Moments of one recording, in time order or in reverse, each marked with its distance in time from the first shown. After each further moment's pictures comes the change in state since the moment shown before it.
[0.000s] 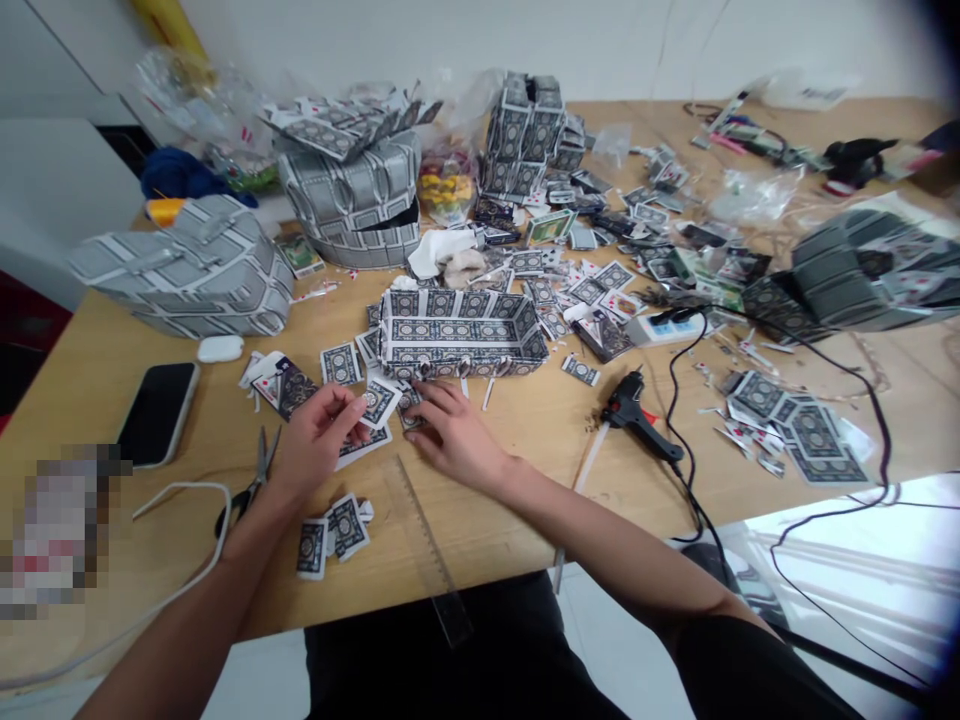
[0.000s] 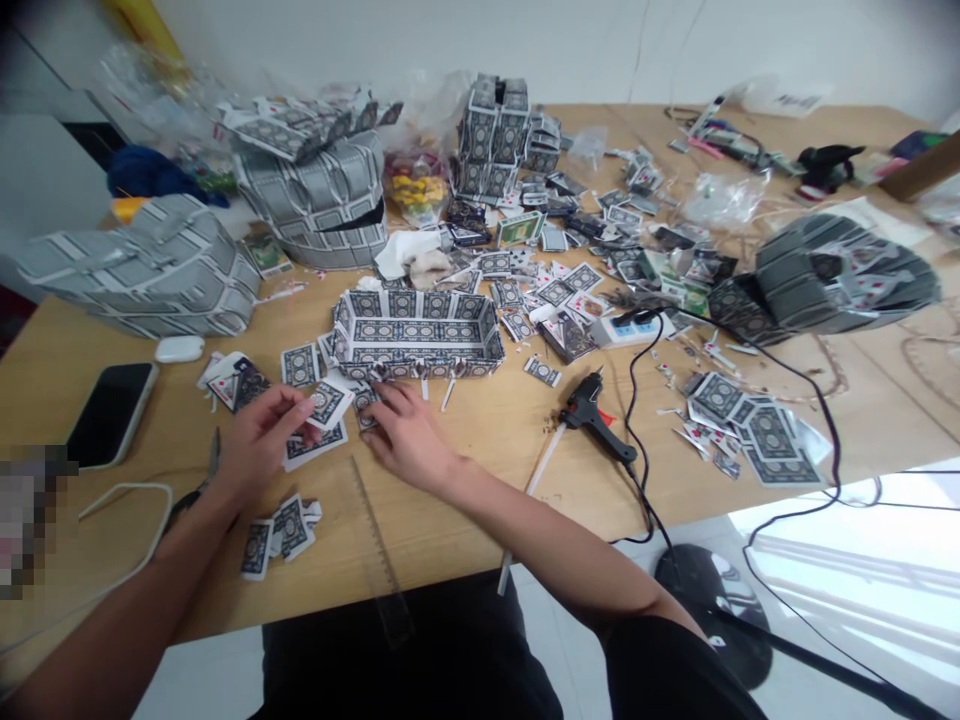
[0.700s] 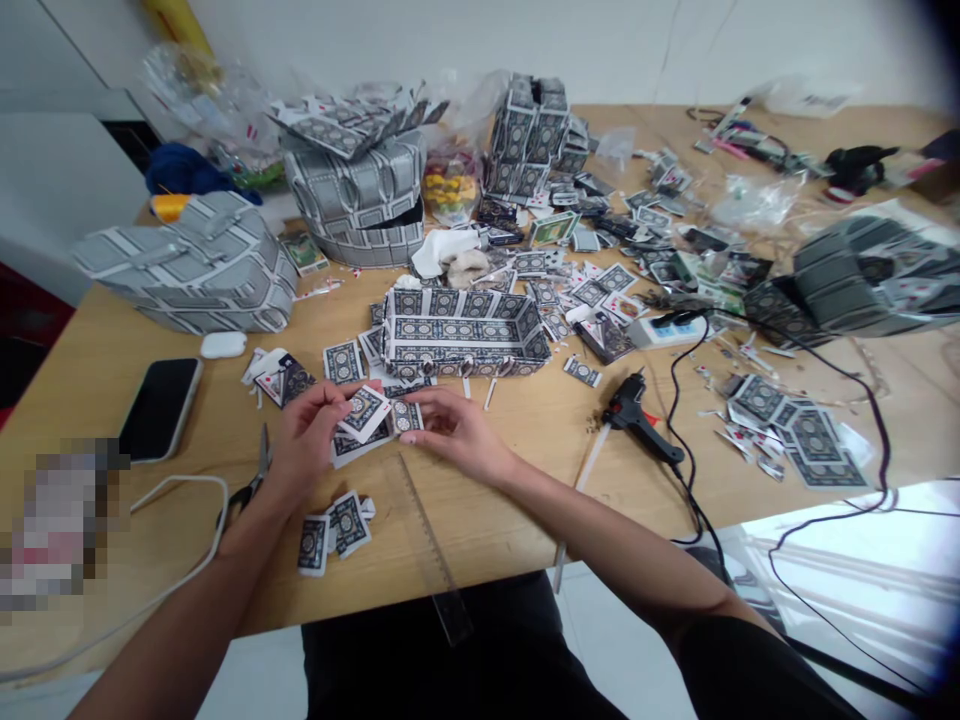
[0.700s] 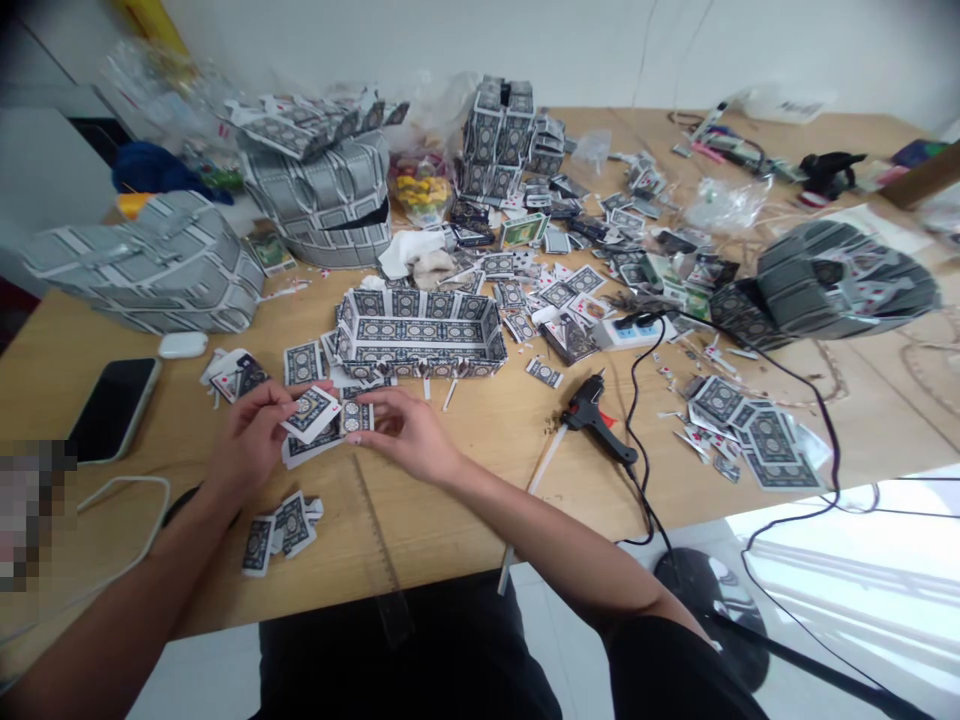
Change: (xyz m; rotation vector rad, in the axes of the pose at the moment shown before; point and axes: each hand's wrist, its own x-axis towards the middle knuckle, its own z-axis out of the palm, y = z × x) left_hand -0.001 -0.005 -0.004 -0.242 0.048 -0.082; right_hand 0.004 -0.010 0.000 0.832 0.037 0.361
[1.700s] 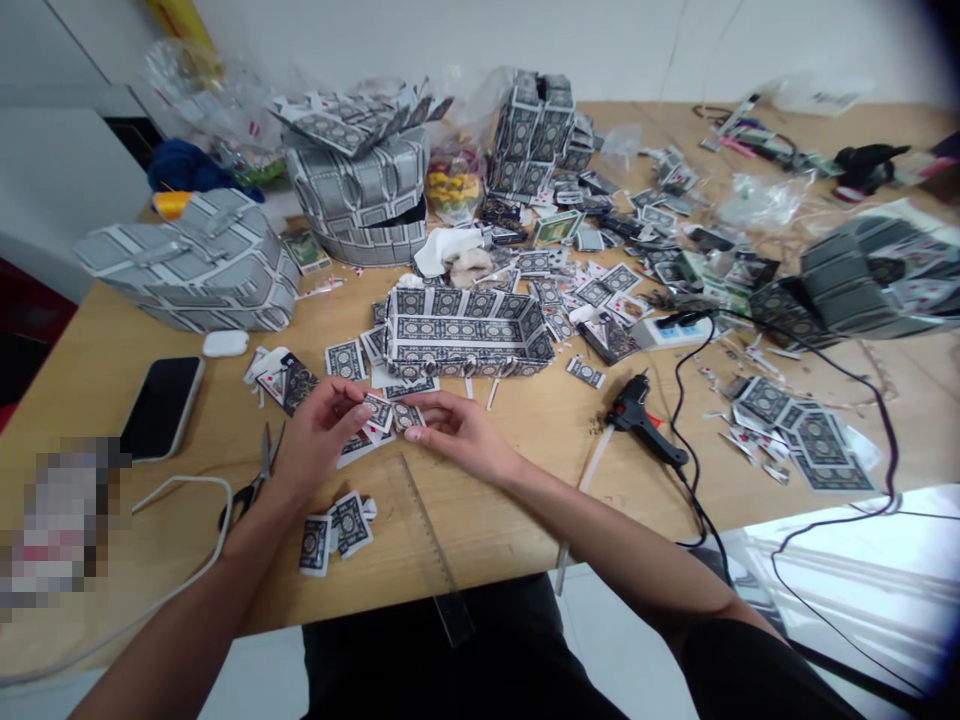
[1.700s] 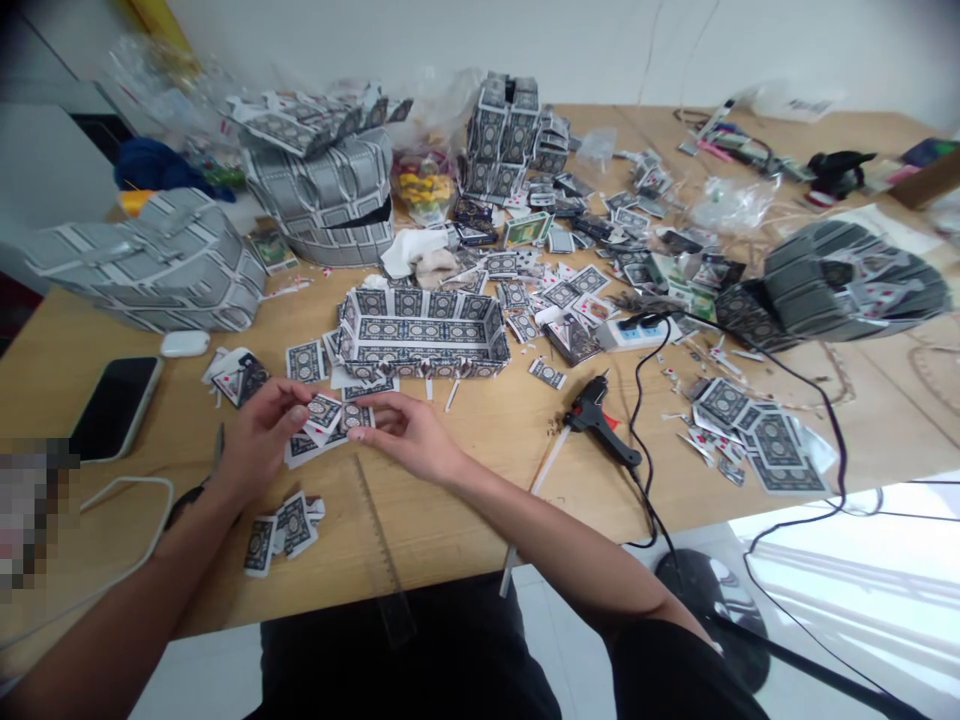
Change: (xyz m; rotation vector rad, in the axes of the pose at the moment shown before) left_hand -0.001 0.006 0.004 0.059 -0.062 0.048; right_hand -0.001 -0.012 -0.001 0.177 -0.094 0.179
